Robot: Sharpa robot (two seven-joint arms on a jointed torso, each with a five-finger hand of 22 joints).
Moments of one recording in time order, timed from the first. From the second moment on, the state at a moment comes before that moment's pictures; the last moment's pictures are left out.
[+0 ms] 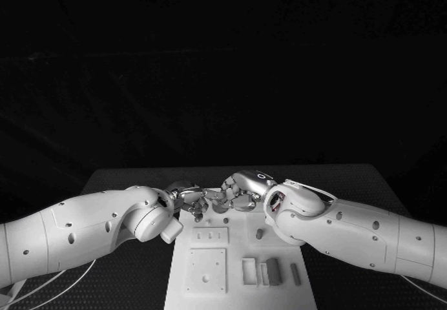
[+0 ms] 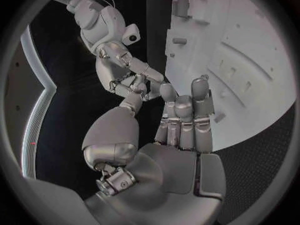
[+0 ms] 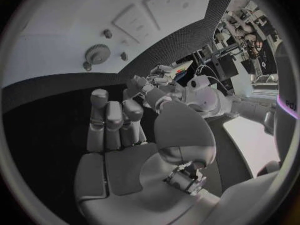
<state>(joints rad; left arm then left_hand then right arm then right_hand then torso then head) 1.31 -0.74 -0.16 1.44 -0.40 -0.24 -0.18 0.83 -0.05 0.33 -0.23 0.05 0.94 0.09 0.38 0.42 1.21 -0.03 0.75 0.84 1.19 -0.12 1.19 1.08 0.02 1.20 -0.22 0.67 1.20 1.22 -0.56 -0.06 1.42 -1.52 -0.36 -0.16 1.09 0.03 0.48 -0.29 0.08 0.95 0.11 0.28 0.53 1.20 0.01 1.27 0.94 1.16 -0.10 1.43 1.08 0.25 1.09 -0.01 0.95 1.31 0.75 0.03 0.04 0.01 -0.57</state>
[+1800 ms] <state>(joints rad) 1.31 -0.74 -0.16 1.45 -0.43 -0.25 -0.22 0.91 0.02 0.42 -0.28 0.05 0.95 0.08 0.37 0.44 1.21 -0.03 0.76 0.81 1.19 -0.13 1.25 0.98 0.02 1.22 -0.22 0.67 1.22 1.21 -0.52 -0.07 1.40 -1.53 -0.34 -0.17 1.08 0.02 0.48 -0.29 0.08 0.96 0.10 0.29 0.55 1.20 0.00 1.27 0.94 1.16 -0.10 1.43 1.08 0.25 1.09 -0.01 0.95 1.31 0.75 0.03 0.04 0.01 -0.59</state>
